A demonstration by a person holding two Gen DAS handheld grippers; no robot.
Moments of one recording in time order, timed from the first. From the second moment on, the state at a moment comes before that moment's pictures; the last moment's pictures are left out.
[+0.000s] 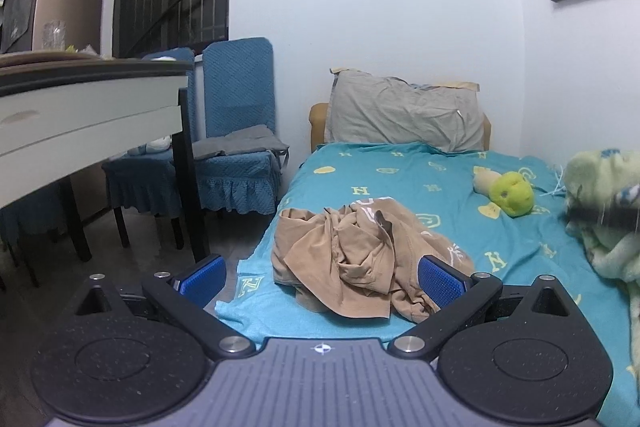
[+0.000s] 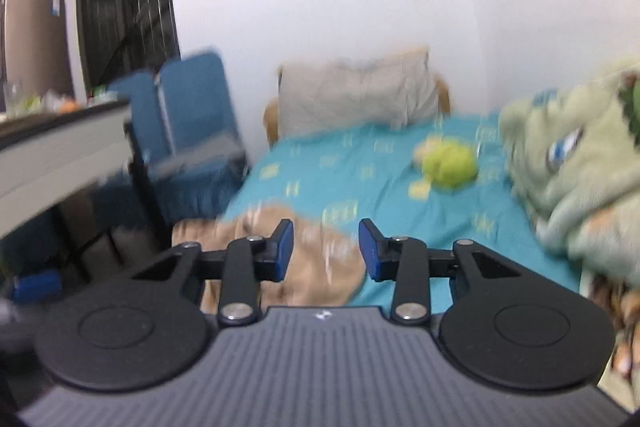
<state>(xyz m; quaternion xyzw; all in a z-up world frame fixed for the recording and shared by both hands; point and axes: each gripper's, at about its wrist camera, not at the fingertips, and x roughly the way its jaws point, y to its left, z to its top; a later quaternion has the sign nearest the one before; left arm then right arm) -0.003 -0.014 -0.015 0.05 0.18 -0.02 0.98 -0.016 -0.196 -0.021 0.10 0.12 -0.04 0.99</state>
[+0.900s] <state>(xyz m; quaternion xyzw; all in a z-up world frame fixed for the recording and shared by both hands) 0.168 -0.054 -0.127 0.22 0.20 -0.16 0.94 0.105 -0.293 -0.047 0.29 0.18 -0.02 0.94</state>
